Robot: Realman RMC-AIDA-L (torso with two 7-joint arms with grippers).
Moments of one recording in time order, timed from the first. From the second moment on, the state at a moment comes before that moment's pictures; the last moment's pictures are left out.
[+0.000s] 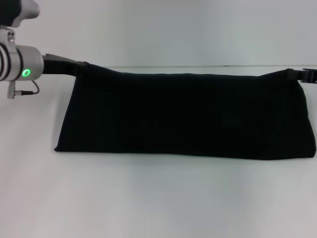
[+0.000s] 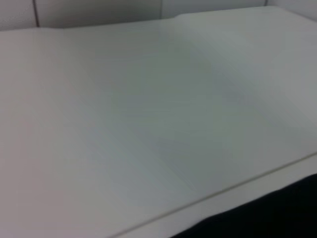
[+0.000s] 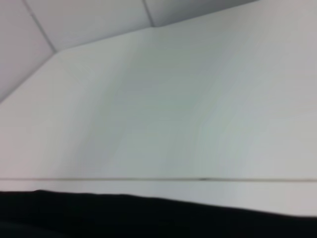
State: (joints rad) left arm -0.94 -2.02 0.41 0.55 2.59 0.87 -1.89; right arm 0.77 1.88 -0.54 -0.43 -2.19 -0.98 1.94
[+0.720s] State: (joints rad) left arm -1.01 -2.04 0.47 0.49 2.51 0.61 -1.80; right arm 0.86 1.90 -0.55 -0.38 -2.19 -0.75 1.93
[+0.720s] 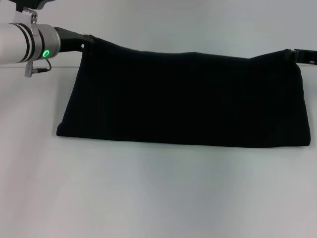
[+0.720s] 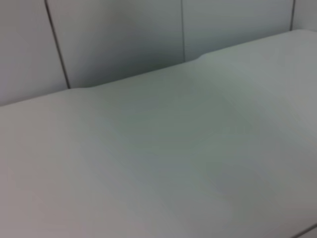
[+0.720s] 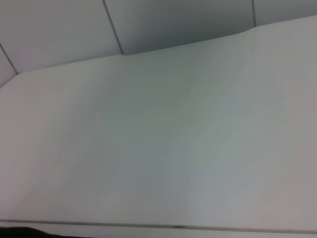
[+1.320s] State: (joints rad) left arm -1.01 -2.05 0.50 0.45 2.45 0.53 -1.74; right arm 0.86 1.93 -0.56 -0.38 -2.19 -0.69 1.93
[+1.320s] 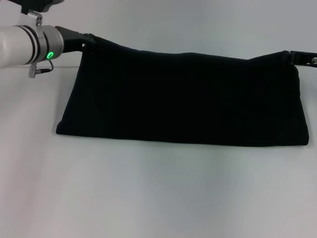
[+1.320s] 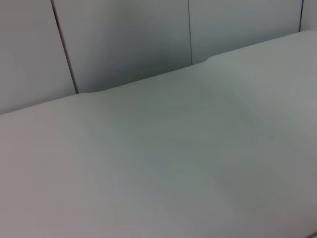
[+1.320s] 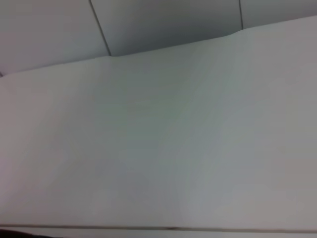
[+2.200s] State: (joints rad) left arm -0.84 -2.08 0.63 0.68 2.19 0.79 -1.97; right arm 0.78 1.90 -0.54 -0.49 -2.10 -0.98 1.94
